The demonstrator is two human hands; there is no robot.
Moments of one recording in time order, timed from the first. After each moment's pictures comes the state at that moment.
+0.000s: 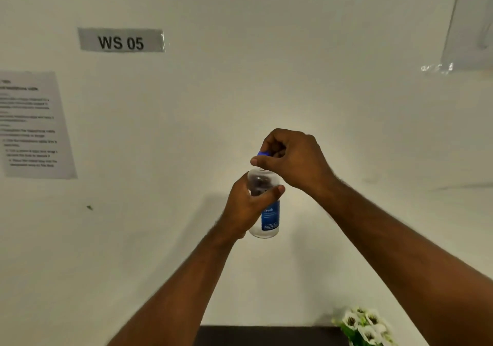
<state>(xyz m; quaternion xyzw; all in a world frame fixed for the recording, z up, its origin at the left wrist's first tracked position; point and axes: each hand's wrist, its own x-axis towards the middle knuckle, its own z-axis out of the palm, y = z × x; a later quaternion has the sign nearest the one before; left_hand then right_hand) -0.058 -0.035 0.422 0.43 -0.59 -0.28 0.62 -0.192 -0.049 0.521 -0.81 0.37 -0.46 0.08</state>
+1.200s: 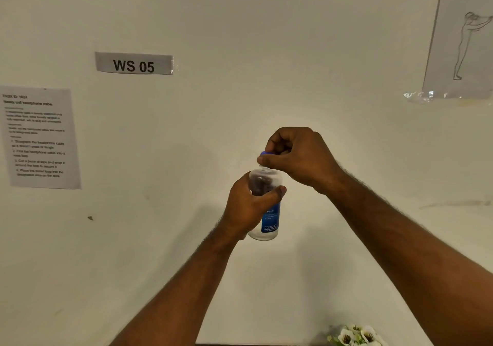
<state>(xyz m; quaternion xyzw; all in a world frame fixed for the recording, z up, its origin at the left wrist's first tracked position) -0.070 -0.017 0.455 0.43 -0.59 -0.25 0.64 -0.206 -0.022 0.561 -0.81 0.35 -0.47 0.09</state>
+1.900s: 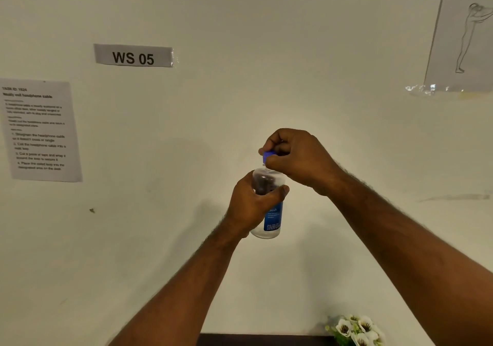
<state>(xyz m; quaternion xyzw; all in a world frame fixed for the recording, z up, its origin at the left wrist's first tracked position) -0.076 -0.012 0.446 0.46 -0.59 -0.24 0.62 -0.207 -0.017 0.548 -0.81 0.35 -0.44 0.14</state>
